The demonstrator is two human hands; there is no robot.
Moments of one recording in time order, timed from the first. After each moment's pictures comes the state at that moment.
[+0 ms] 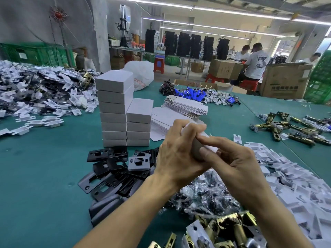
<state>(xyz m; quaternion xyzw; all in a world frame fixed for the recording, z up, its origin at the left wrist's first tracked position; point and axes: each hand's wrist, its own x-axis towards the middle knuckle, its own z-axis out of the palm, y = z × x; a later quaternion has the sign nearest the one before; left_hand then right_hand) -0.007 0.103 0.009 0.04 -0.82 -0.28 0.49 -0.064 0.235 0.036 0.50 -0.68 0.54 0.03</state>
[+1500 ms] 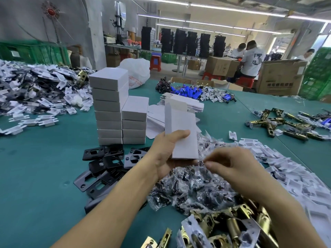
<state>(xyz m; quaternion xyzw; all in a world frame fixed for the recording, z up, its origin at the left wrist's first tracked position) -0.012 0.083 0.020 0.19 -0.47 -0.85 0.15 -0.089 0.258 0.038 0.45 -0.83 0.31 -0.07</state>
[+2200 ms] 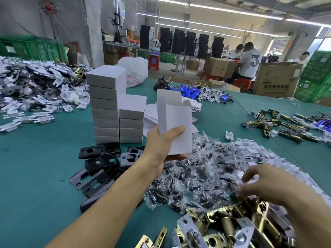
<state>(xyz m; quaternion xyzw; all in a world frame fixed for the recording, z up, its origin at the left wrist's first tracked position) -0.013 0.084 0.019 0.19 -0.50 -0.80 0.26 -0.106 0.306 0.050 0.20 -0.96 0.07 -0.16</state>
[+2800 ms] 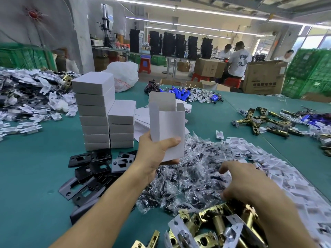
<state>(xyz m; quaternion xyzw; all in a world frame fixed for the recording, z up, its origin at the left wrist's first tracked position) -0.015 0.089 0.014 0.19 -0.53 -0.78 0.27 -0.081 0.283 0.048 0.21 -0.97 0.05 -0.14</state>
